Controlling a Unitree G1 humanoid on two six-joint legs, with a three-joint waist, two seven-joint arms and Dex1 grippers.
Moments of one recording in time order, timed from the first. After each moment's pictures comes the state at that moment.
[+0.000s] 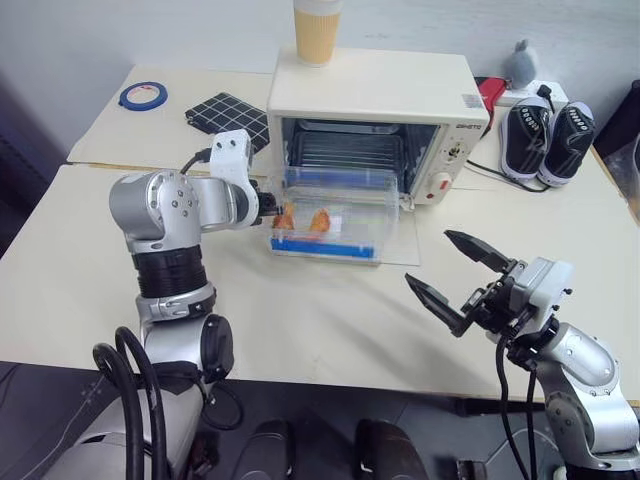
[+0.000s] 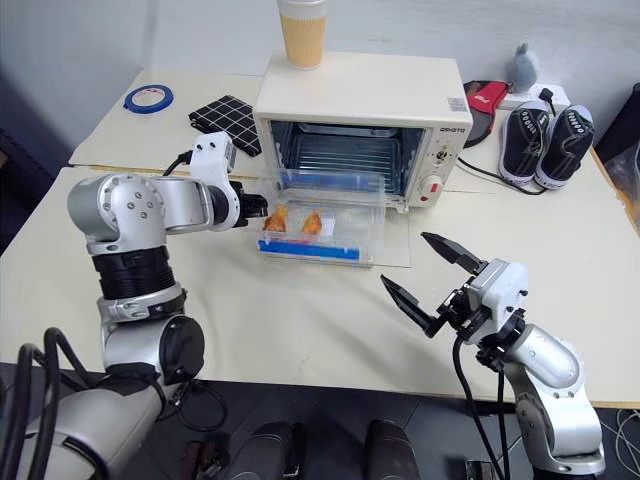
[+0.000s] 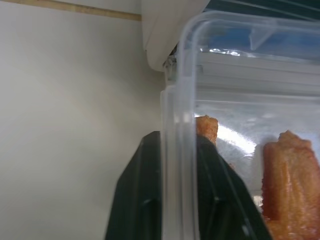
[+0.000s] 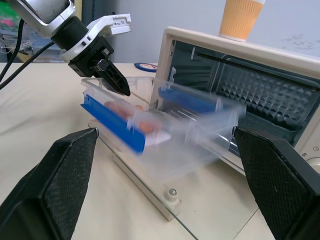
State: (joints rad) left arm -1.08 0.18 0.34 0.06 -0.37 1.59 0.18; right arm 0.04 -0.49 -0.18 -0.47 0.49 0.02 0.74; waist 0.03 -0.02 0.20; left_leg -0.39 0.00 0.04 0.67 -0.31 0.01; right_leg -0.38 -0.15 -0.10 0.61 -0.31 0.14
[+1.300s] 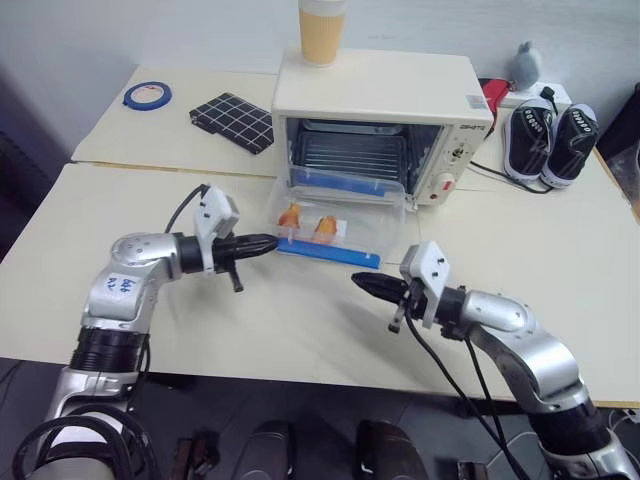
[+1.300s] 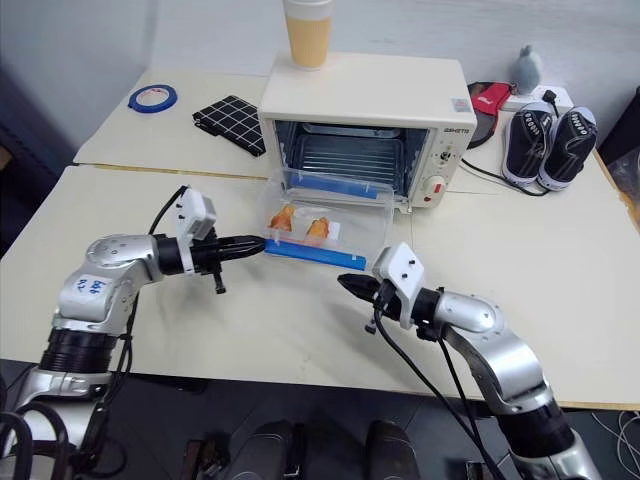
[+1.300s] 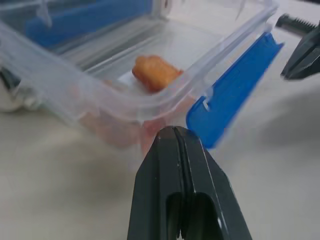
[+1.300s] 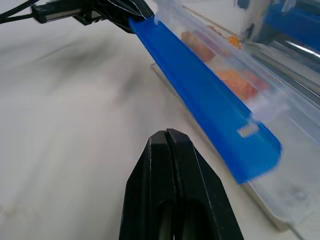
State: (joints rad) left arm -0.61 0.56 -0.01 0.12 -0.35 0.42 -0.96; right arm -0.32 -0.53 0.15 -0.32 0.39 0.44 0.70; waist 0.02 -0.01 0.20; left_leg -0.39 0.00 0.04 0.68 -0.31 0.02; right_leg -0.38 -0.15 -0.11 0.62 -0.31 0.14
